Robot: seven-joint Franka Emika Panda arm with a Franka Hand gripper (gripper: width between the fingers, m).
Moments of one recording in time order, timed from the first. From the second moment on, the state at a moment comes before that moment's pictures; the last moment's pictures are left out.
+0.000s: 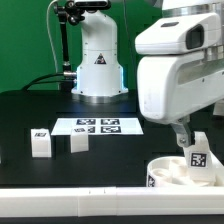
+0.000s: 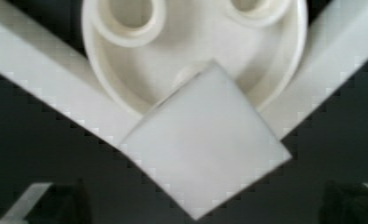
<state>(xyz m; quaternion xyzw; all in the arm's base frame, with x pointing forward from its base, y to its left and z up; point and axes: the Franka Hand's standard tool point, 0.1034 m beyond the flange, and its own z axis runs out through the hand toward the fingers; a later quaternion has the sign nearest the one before) 0.653 0.097 0.094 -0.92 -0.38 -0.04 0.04</state>
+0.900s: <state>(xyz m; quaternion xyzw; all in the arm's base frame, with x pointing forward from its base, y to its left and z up) 0.644 0.097 0.083 -0.82 -0.58 -0.03 0.01</state>
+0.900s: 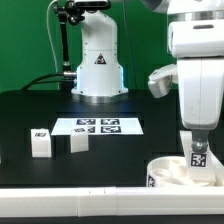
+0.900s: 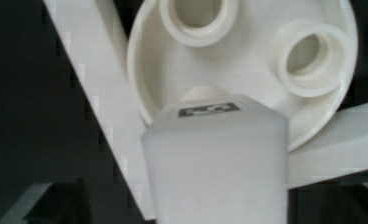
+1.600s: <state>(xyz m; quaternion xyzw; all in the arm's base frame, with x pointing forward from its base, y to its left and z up) 0.640 0.095 0.073 -0.82 -0.57 -0.02 0.01</state>
